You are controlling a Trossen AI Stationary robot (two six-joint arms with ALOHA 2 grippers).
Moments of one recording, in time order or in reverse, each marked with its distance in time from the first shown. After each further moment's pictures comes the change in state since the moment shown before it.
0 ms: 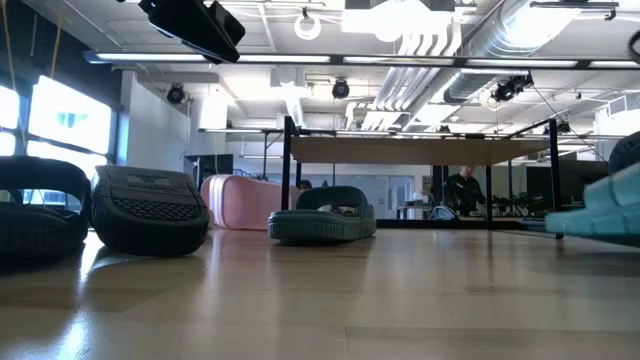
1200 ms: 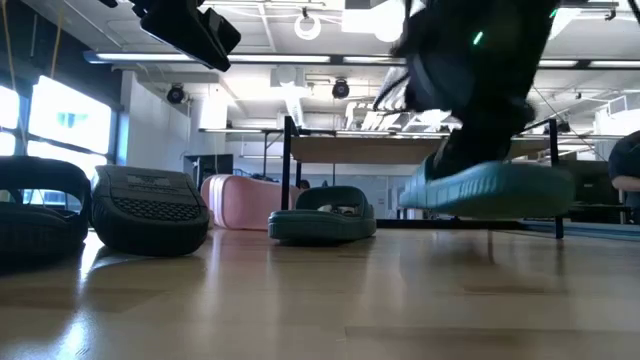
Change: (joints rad) left arm 0.000 0.000 0.000 -0.052 -0.001 0.000; right arm -0.624 0.155 0.263 0.027 0.337 -0.302
